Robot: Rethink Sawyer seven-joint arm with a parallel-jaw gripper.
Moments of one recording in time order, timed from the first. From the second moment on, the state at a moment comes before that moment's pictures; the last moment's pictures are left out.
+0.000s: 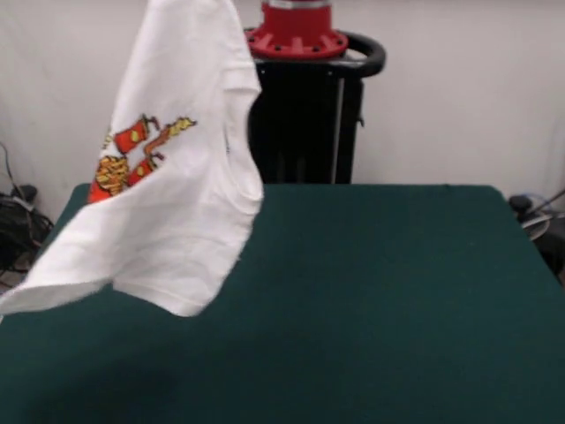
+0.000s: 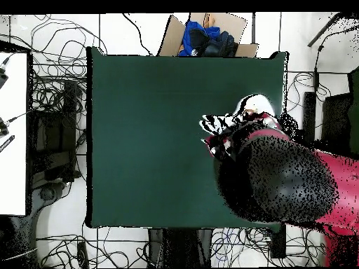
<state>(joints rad) -0.89 -1.37 0.65 1.80 -0.09 0.94 0.87</state>
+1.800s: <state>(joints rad) -0.95 -1.04 0.71 1.49 -0.26 1.02 0.87</state>
